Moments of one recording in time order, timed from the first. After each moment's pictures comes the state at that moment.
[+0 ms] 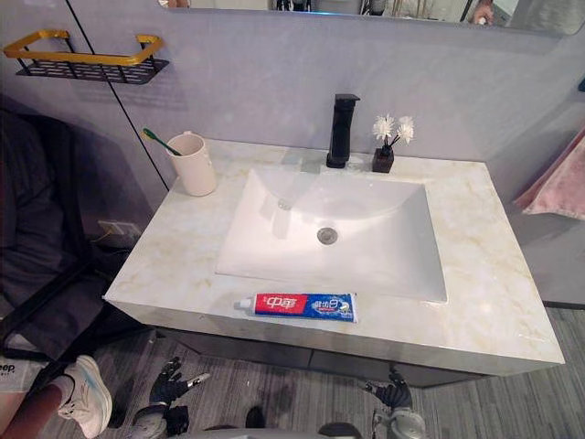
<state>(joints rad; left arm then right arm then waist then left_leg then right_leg) 0.19 0.08 0.08 0.76 -0.14 -0.15 0.09 0.12 -0.07 -0.27 0.88 0.09 -0.11 -0.06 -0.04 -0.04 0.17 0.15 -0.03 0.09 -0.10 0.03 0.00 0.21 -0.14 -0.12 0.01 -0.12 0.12</state>
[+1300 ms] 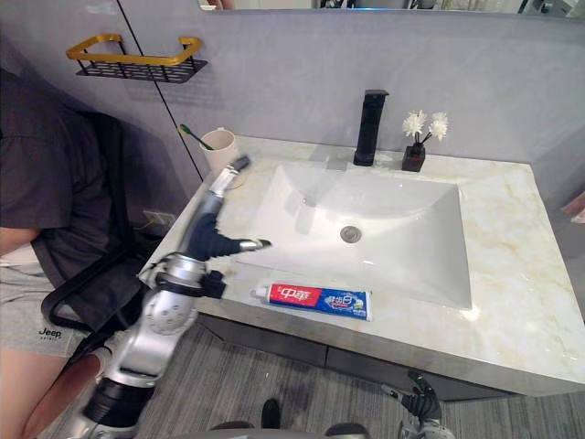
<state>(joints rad) -0.14 0.23 -0.36 -0.21 0.50 -0.19 0.12 0.25 -0.12 -0.30 0.72 0.08 -0.13 0.00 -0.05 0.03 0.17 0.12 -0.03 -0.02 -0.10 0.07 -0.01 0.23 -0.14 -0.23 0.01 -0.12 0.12</state>
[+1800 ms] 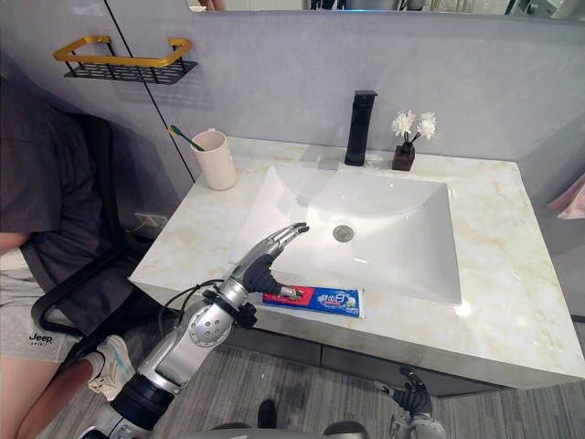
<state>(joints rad) -0.15 0.26 -0.47 -0.04 0.54 -0.18 0.00 0.22 -0.11 -0.26 0.74 0.07 -0.13 -0.02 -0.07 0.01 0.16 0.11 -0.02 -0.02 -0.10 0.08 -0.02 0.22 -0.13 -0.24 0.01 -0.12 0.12</state>
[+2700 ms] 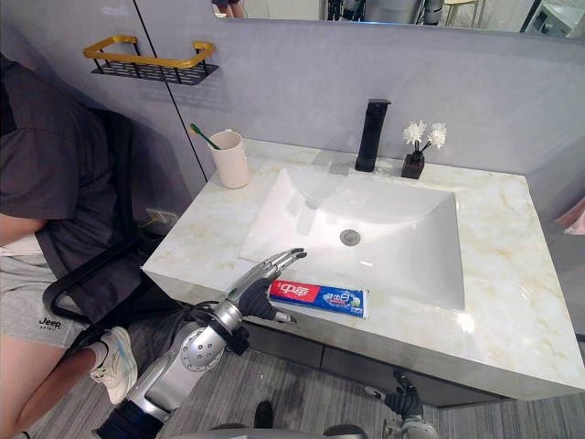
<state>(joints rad) -0.01 0.28 -0.45 -0.10 0.59 -0.18 -0.05 0.22 -0.11 -0.22 0.76 0.03 -0.12 -0.02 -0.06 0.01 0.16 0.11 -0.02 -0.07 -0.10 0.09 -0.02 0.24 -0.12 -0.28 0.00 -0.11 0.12</state>
